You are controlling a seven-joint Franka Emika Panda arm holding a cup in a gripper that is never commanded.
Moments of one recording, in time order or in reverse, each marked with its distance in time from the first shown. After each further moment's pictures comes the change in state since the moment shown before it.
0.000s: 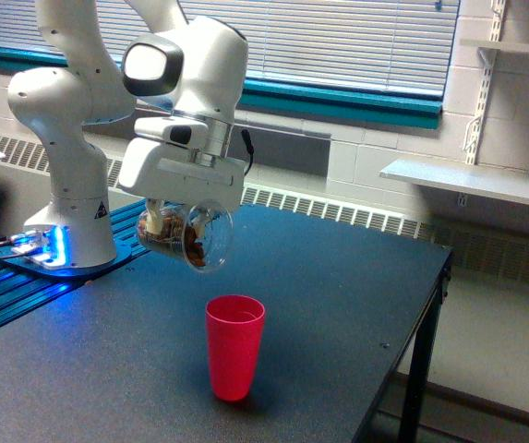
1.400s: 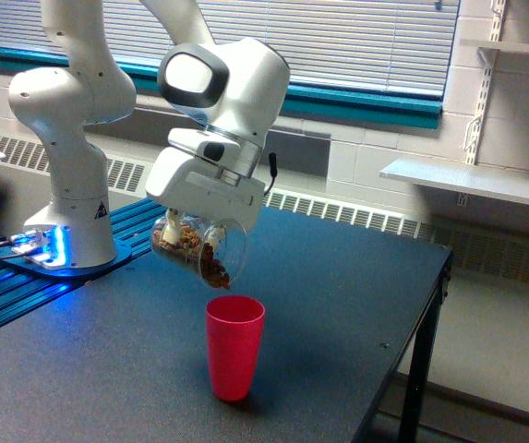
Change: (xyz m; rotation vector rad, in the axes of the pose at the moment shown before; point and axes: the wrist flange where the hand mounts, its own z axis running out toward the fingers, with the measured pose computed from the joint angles) arm -0.001 -0.041 0.013 -0.161 0.000 -0.031
